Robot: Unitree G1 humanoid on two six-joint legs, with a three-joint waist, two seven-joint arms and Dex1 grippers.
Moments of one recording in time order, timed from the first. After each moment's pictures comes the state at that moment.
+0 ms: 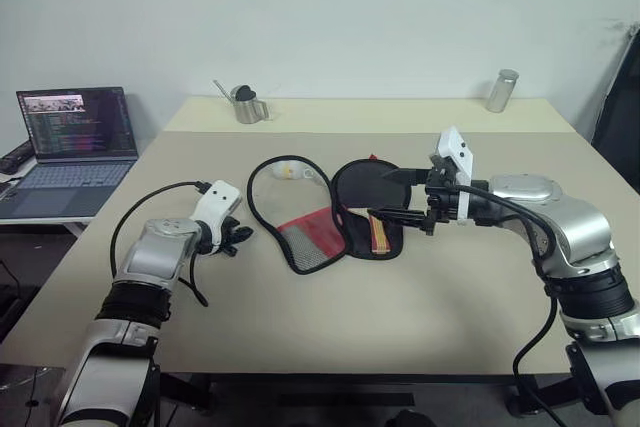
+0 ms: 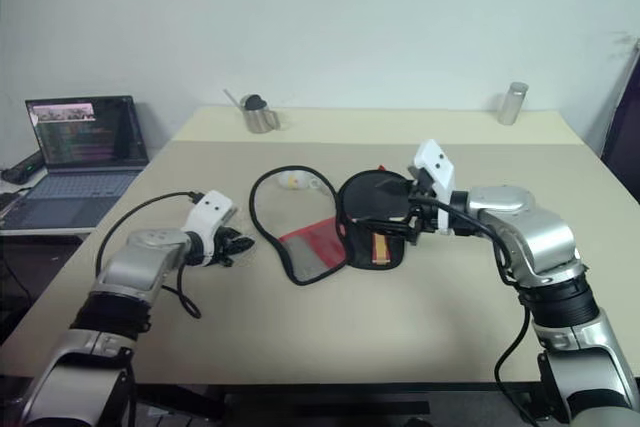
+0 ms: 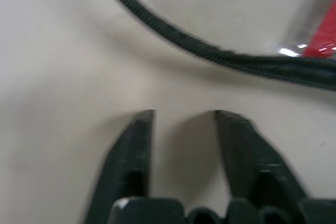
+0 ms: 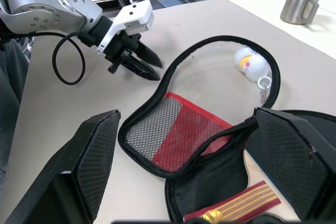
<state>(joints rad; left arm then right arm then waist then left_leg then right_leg) -0.70 0.65 -0.09 0.44 -0.04 0.62 -0.69 -0.78 -0.60 0.11 -0.11 0.49 0.75 0.93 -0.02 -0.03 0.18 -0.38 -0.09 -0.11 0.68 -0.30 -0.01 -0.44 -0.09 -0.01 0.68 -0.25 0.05</state>
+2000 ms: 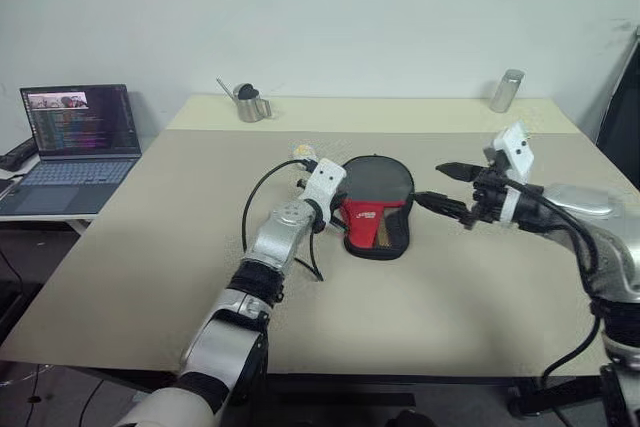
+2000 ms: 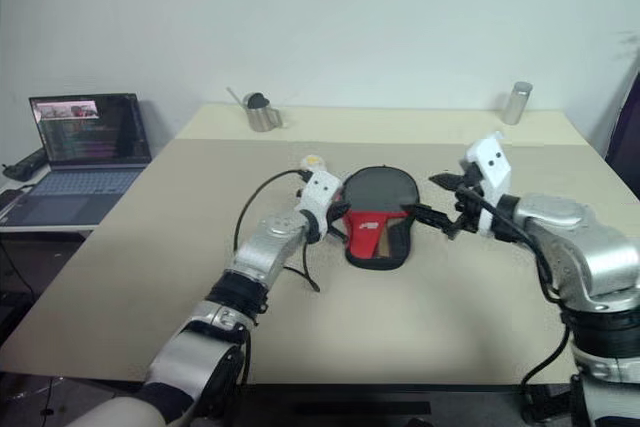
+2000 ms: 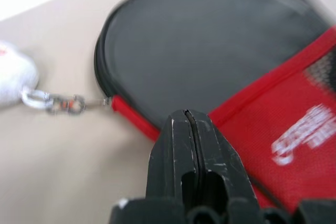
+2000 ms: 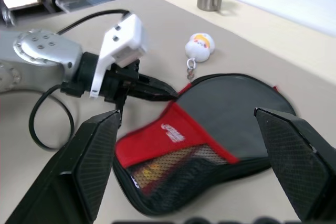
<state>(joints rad) -0.88 0.20 -0.12 0.53 -0.04 0.36 -0.48 -0.64 -0.61 -0.12 -0.25 0.57 0.97 0.63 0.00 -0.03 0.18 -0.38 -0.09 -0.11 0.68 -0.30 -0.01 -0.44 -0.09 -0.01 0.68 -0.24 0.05</state>
